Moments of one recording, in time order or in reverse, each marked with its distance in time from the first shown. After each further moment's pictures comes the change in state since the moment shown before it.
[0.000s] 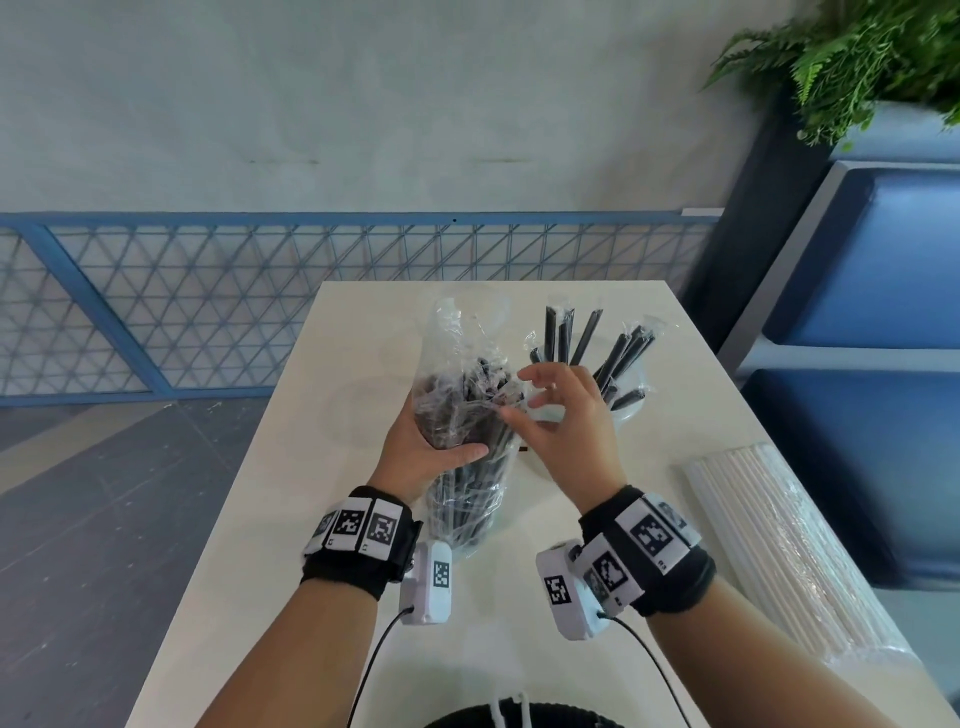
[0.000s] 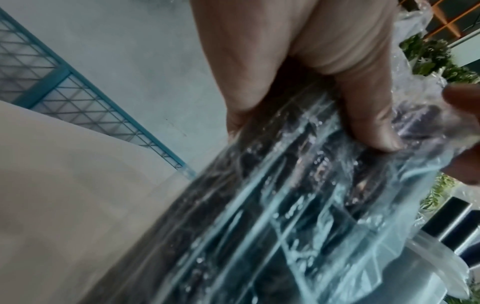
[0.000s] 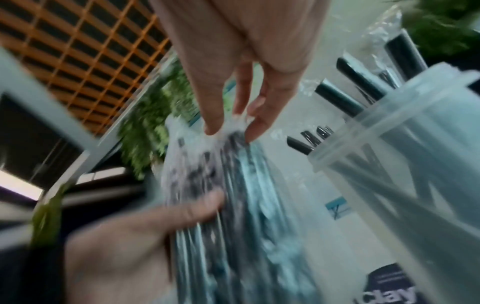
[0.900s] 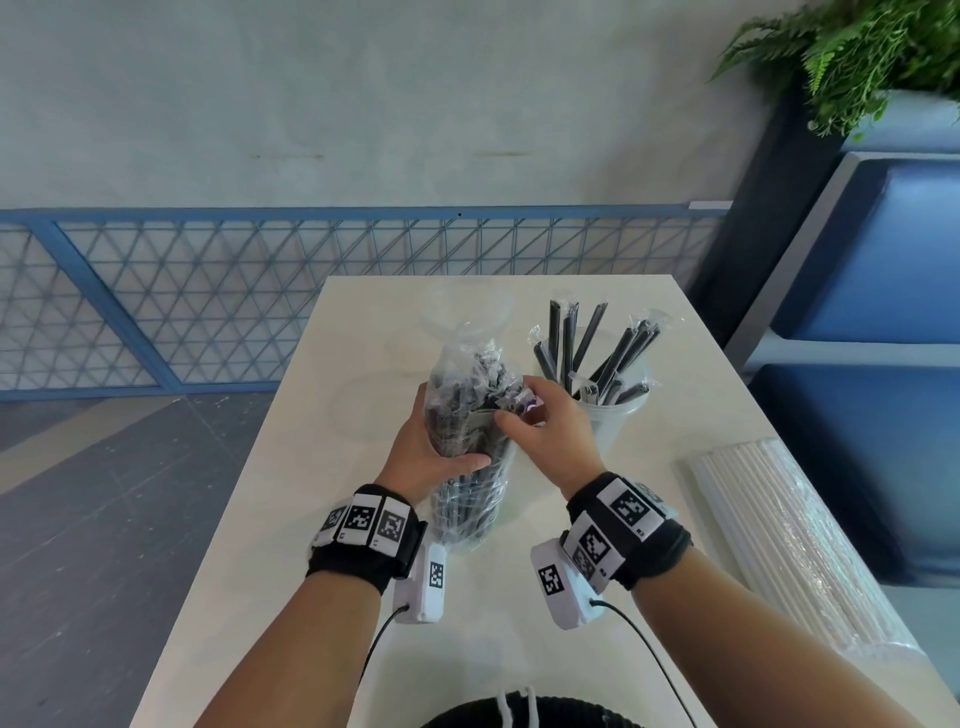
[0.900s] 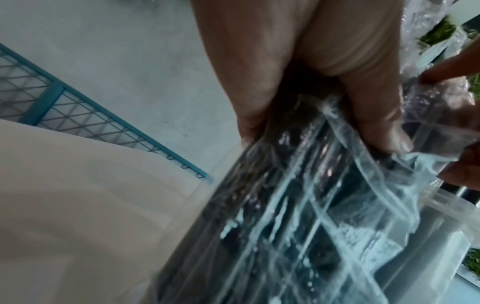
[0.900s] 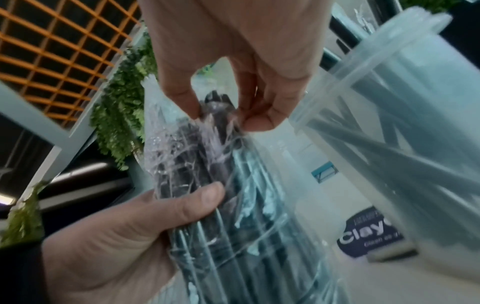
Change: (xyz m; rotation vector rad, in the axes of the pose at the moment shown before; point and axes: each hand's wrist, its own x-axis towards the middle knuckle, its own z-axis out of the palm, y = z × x) left_hand 0.001 -0.016 -0.003 0.077 -0.105 0.013; right_hand 0.005 0.017 0.017 -0.072 -0.105 0.178
